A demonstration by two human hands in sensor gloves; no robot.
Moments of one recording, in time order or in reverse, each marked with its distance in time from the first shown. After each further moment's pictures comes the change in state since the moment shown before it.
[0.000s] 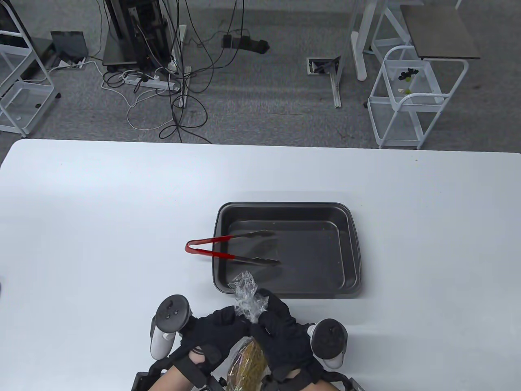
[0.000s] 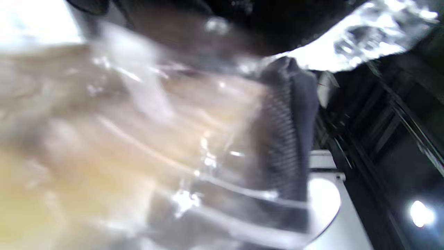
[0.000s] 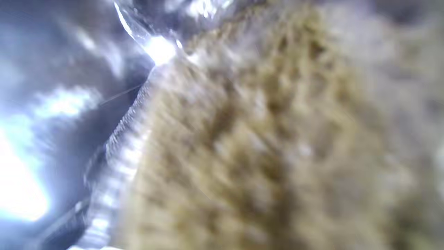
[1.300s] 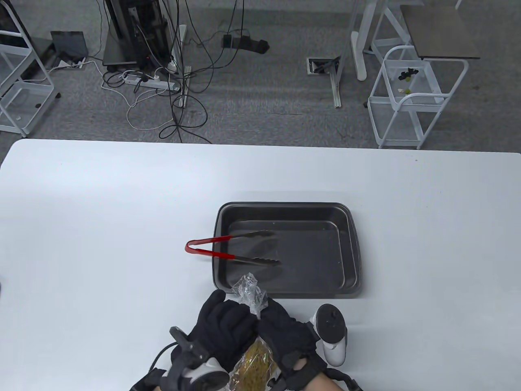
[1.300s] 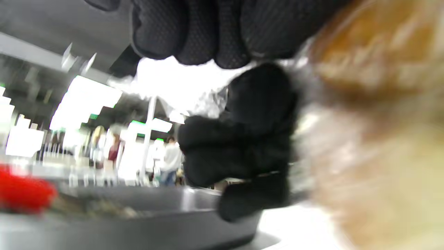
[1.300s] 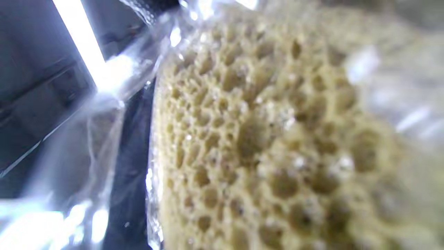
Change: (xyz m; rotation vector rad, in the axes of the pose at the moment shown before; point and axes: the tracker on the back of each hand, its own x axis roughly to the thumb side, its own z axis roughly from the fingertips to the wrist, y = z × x) left_hand 0.054 -0.038 0.030 0.387 -0.520 -1.167; right_hand -0.015 -0.004 0.000 0.047 0.262 -0.231
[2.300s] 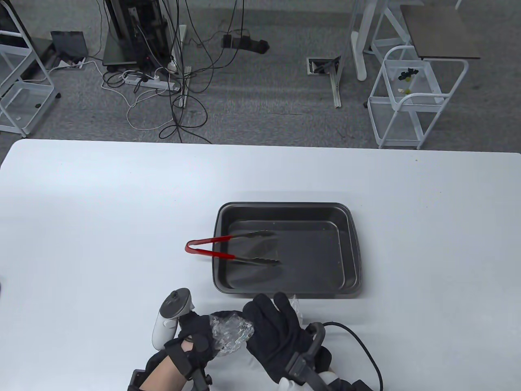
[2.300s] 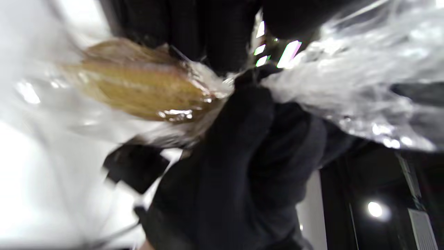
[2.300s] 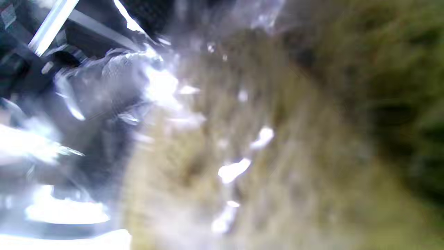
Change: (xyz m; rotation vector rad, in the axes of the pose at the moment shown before) left_hand -0.074 -0.054 0.005 -0.399 0.400 1.262; right_hand 0.053 0.027 0.026 -0.100 -0.749 1.123
